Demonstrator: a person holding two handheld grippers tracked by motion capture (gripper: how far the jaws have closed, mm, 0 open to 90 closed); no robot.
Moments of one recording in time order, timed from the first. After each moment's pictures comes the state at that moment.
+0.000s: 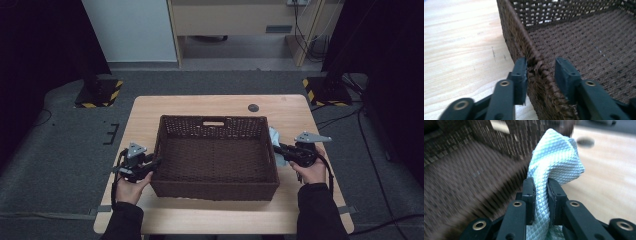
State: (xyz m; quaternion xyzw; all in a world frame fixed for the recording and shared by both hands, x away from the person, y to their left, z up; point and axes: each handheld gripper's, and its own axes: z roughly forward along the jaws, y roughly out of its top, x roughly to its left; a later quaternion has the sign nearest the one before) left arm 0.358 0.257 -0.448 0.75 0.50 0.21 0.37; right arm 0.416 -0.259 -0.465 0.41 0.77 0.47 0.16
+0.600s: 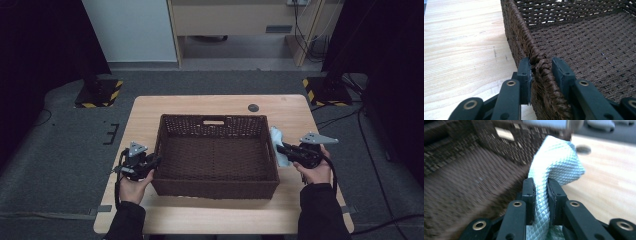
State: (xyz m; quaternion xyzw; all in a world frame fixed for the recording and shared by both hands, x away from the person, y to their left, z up) left arm 0.363 0.254 -0.449 0.74 0.52 0.22 0.37; right arm 0.406 -0.268 -0.453 0.40 0.75 0.49 0.17
